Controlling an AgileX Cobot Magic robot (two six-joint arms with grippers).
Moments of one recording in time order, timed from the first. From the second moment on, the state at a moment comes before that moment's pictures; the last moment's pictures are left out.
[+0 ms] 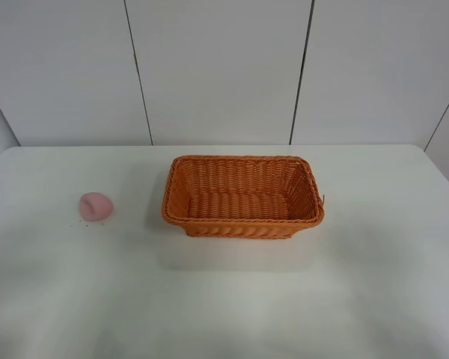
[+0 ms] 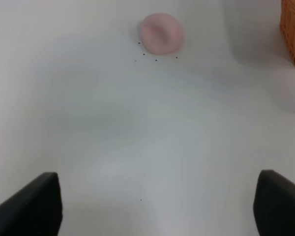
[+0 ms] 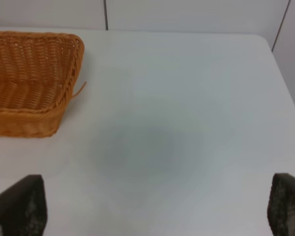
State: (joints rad) left arm 0.01 0.00 -0.50 0.00 1.06 0.02; right arm -0.01 -0.01 -0.49 0.03 1.02 -0.01
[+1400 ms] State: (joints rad) left arm 0.01 1.83 -1.41 -0.05 0.81 0.07; right arm -0.01 -0.01 -0.49 0.03 1.02 -0.01
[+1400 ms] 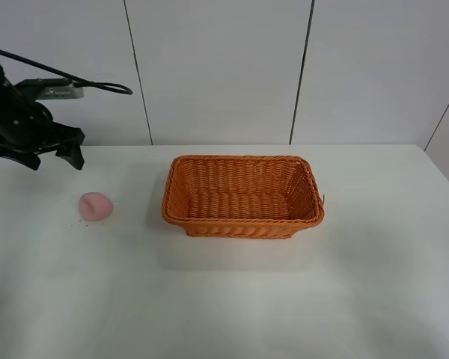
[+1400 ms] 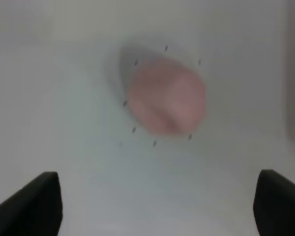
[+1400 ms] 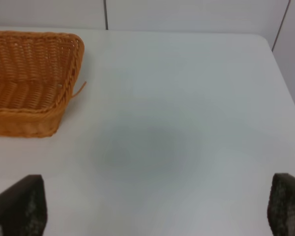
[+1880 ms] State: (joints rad) left arm -0.01 2.08 -1.53 -0.08 0.82 0.07; right arm -0.01 -0.01 -0.49 0.03 1.02 -0.01
